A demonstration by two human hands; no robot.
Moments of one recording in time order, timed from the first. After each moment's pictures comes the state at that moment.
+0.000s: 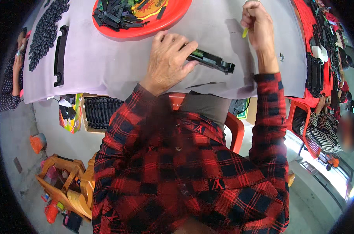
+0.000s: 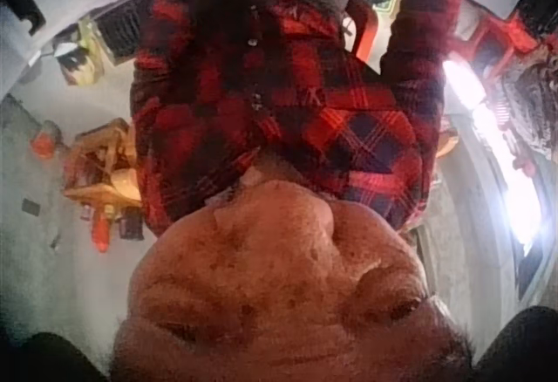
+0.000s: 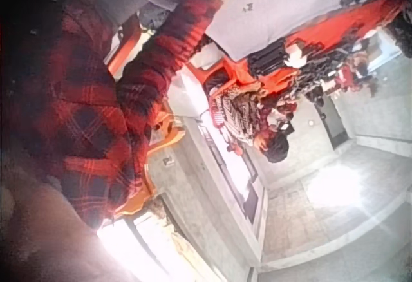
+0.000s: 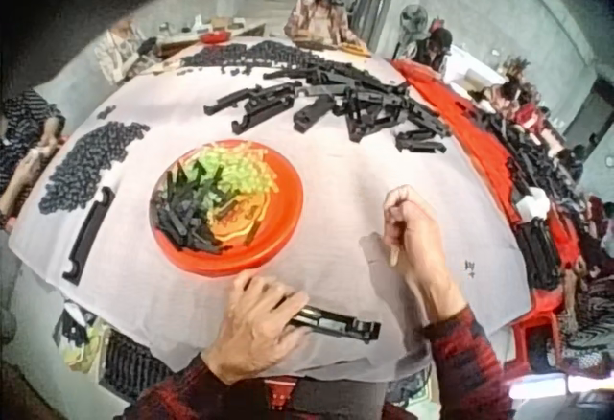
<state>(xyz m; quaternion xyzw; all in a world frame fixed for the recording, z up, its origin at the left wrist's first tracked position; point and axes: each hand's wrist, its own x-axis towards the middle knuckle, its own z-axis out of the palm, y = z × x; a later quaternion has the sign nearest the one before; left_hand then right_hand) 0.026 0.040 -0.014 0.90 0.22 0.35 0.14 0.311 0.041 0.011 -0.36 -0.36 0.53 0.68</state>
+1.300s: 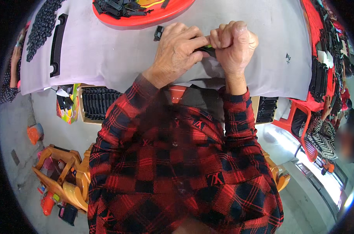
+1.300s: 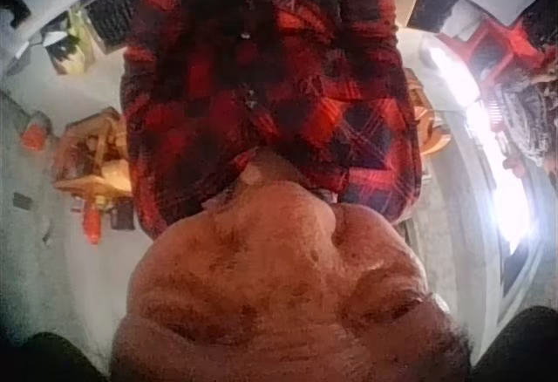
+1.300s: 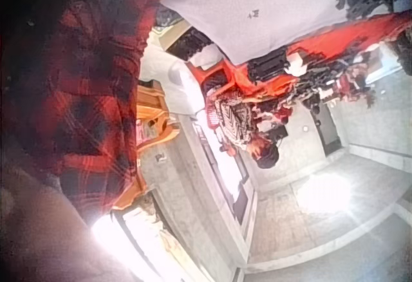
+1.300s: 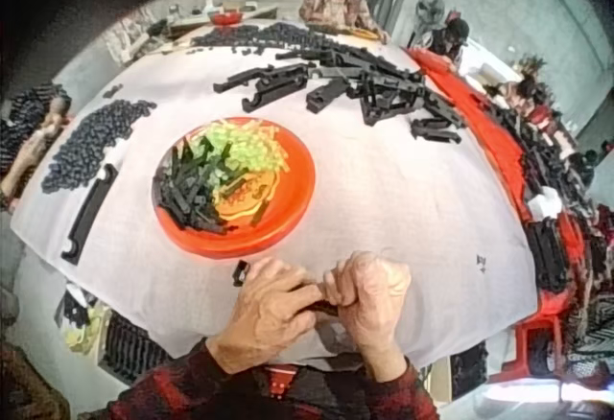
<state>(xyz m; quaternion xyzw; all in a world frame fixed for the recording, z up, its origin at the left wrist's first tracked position) 0.031 0.042 -0.017 0.89 0.19 0.36 0.23 0.176 -0.006 0.014 -0.32 -0.42 0.39 0.76</state>
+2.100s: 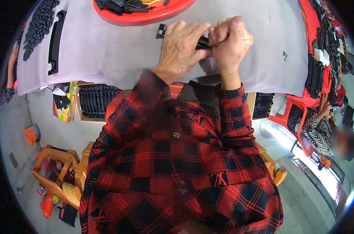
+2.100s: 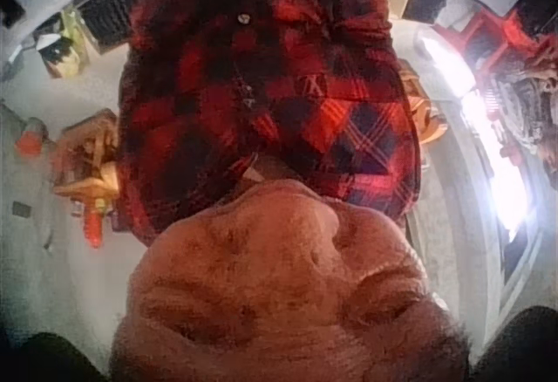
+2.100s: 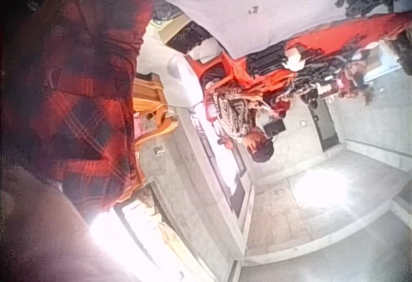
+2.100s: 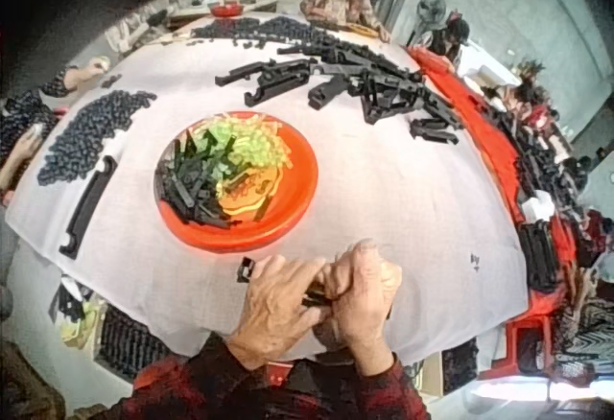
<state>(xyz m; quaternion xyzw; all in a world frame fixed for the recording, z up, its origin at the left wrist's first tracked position) 0.038 0.032 -0.025 0.83 0.26 0.40 0.27 0.163 -0.005 0.010 -0.49 -0.43 0.26 0.71</state>
